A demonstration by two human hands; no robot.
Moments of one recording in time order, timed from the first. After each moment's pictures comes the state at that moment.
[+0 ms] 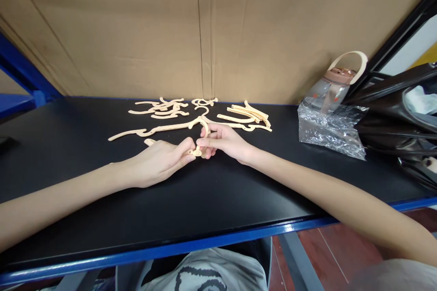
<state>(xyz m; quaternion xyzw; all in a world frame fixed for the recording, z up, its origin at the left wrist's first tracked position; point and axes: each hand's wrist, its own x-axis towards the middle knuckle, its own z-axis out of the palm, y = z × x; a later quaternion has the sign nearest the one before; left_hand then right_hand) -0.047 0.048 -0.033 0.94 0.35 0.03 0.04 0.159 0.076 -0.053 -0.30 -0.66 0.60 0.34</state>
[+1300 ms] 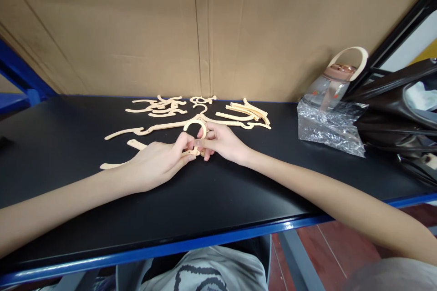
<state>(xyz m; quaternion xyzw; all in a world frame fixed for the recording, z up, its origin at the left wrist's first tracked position) -0.043 0.040 -0.038 0.90 0.44 0.04 0.06 0.154 0.075 -0.057 -0.34 -0.69 0.54 0.35</state>
